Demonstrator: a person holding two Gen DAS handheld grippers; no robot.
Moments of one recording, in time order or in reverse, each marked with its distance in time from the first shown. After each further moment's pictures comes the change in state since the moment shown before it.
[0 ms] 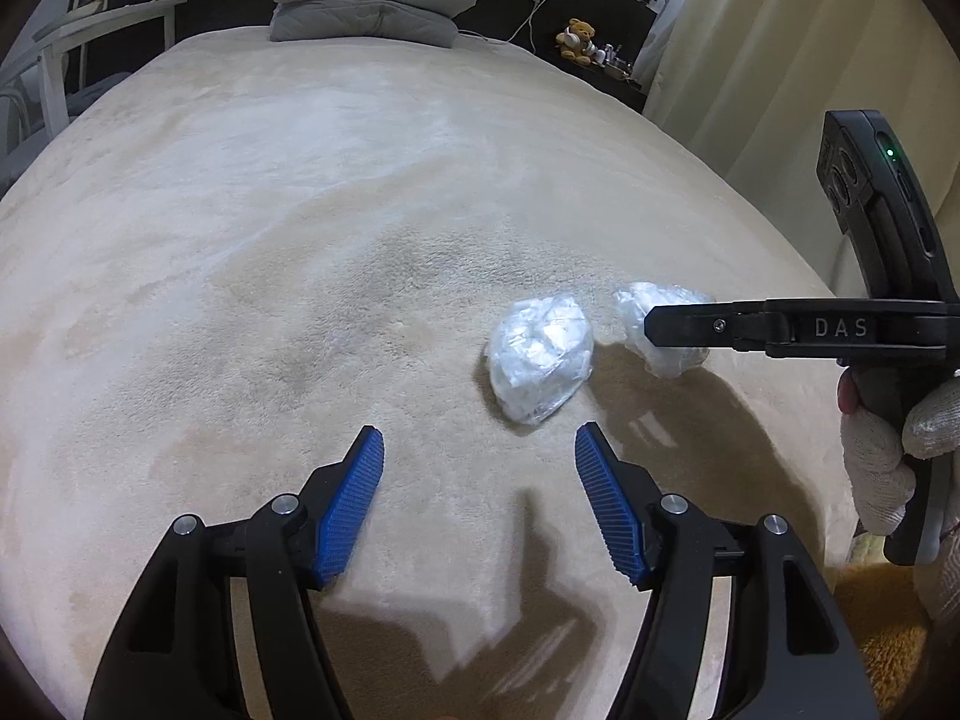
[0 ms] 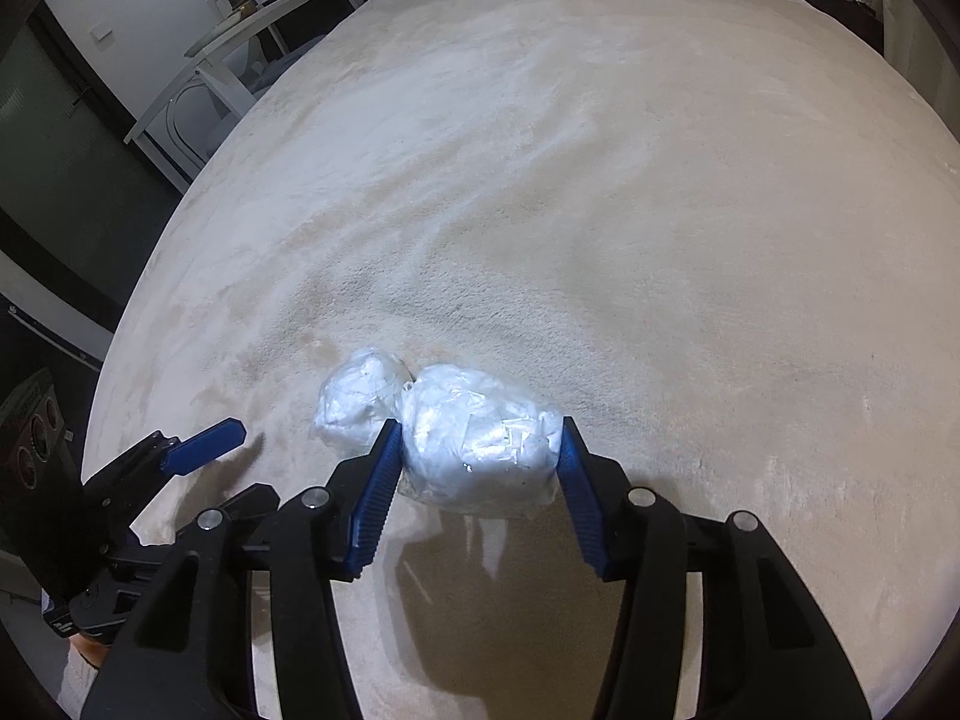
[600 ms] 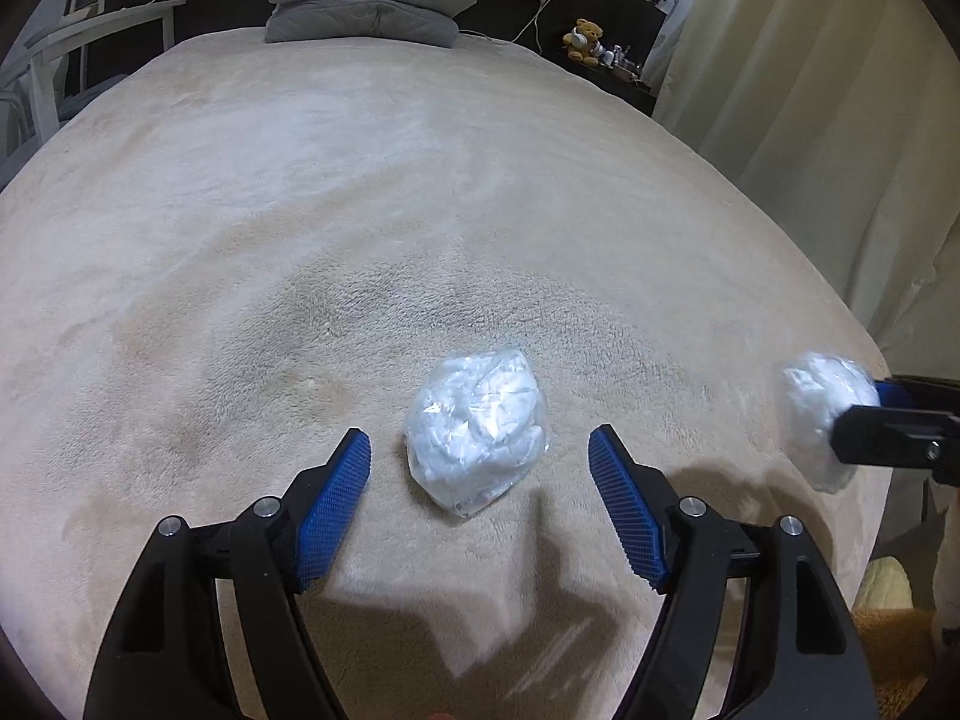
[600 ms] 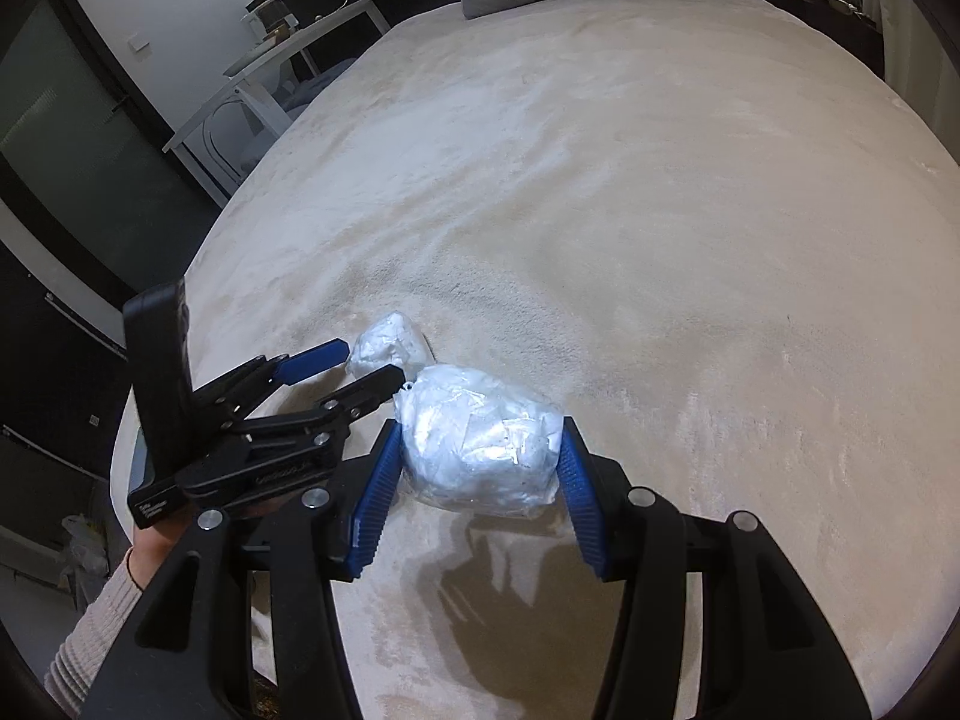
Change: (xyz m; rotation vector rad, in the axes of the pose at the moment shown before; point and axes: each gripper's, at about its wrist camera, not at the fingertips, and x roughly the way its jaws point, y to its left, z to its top) left arm 0.048 -0.029 0.025 -0.026 -0.006 0.039; right arm -0.067 -0.019 -0.036 -0.028 -0.054 0.056
